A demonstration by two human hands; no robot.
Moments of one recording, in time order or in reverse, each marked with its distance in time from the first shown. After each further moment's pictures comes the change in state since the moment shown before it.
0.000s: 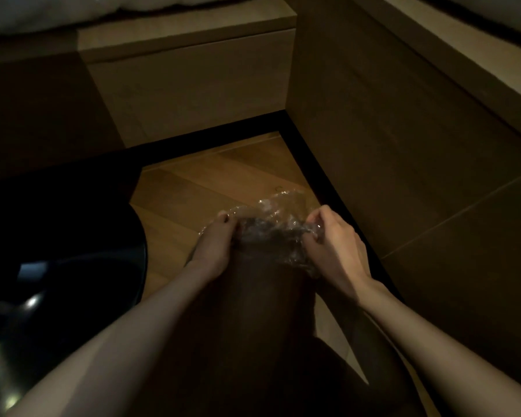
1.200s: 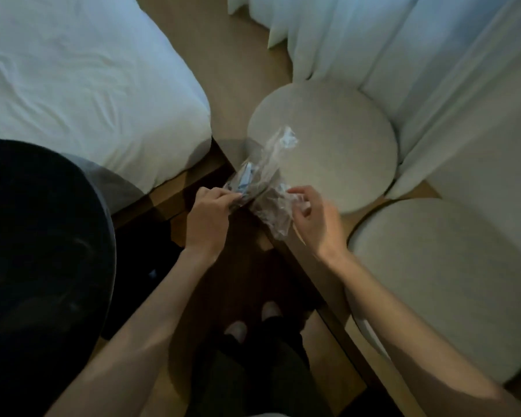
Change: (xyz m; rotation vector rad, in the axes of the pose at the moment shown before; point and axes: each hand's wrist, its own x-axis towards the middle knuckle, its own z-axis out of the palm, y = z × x) left_hand -0.162 0.429 -0.563 0.063 0.146 0.204; right_hand -0.139 -0.273 -0.574 0.263 0.176 0.190
